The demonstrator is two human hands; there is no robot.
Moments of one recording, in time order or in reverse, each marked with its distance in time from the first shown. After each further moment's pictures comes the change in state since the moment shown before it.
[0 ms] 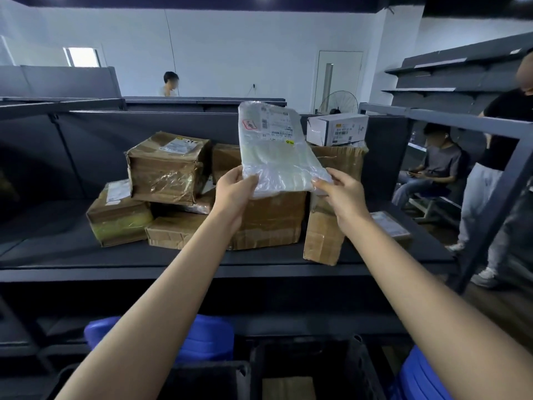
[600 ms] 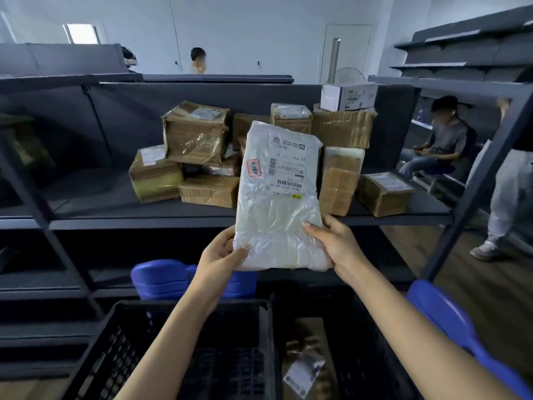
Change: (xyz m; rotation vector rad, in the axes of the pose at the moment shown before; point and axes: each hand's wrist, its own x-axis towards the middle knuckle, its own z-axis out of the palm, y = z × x) left_hand -0.200 -0.082 -0.118 -0.145 -0.120 -0.126; right_hand -0.199 0.060 0.004 0.189 -0.264 0.228
